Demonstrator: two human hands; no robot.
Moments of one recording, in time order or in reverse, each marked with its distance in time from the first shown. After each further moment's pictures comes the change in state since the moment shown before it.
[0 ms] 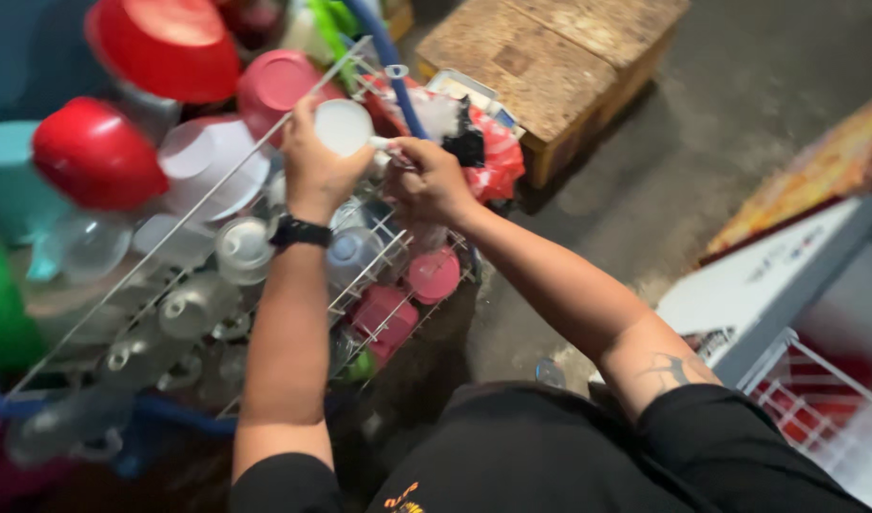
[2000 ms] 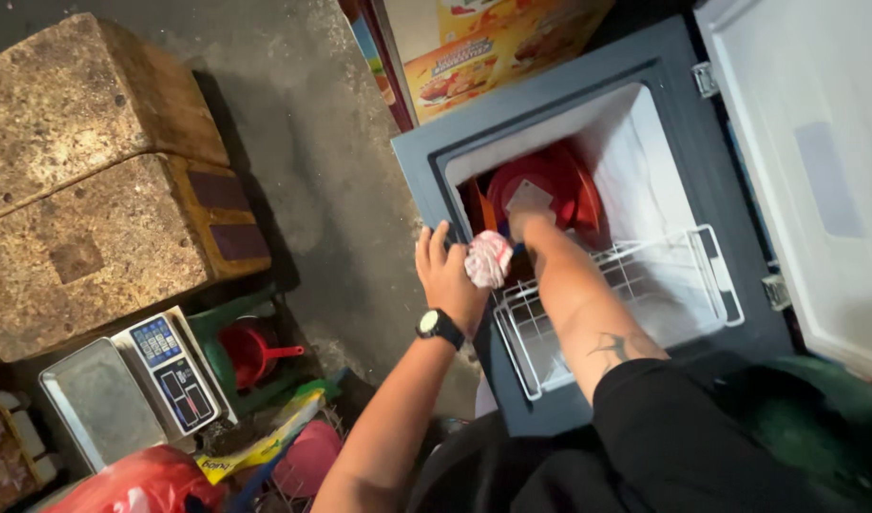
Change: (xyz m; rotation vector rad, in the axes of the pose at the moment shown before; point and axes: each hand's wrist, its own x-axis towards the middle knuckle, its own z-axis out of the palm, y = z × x) left_hand -0.296 0.407 0.595 -0.390 -0.982 0.572; right_hand -0.470 0.250 -0.690 -0.826 0.379 1.665
